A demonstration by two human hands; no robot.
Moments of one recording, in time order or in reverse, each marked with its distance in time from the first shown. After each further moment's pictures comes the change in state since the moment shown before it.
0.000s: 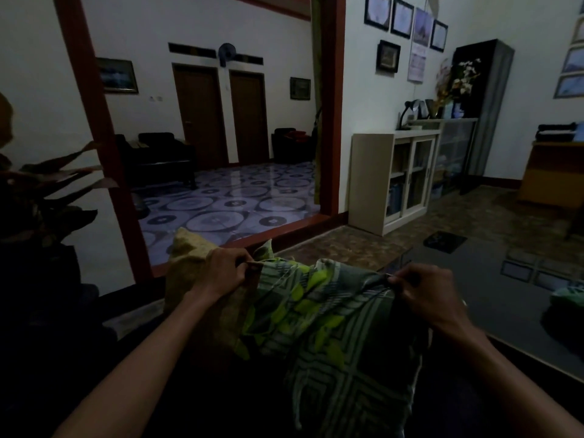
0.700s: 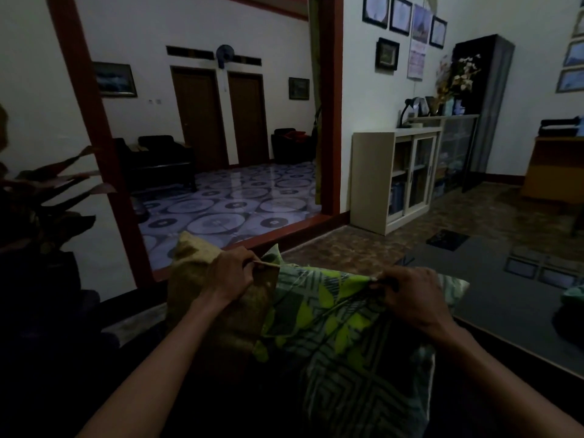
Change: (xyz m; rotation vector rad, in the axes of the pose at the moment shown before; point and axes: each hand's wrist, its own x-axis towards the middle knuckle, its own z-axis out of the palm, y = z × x) left_hand 0.009 0.009 0.008 -0.035 0.037 0.013; right_hand 0.007 -0.018 0.028 -0.182 0.002 -0.170
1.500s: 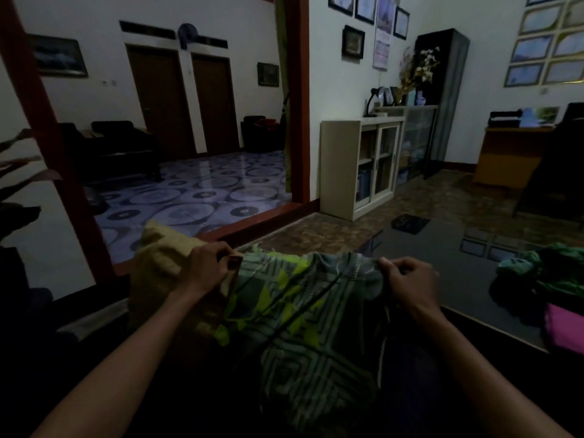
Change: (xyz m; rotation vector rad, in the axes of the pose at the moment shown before) left_hand -0.012 0.020 0.028 -0.054 0.003 -0.037; right_hand -0.033 0.055 -0.022 0.400 0.211 0.524
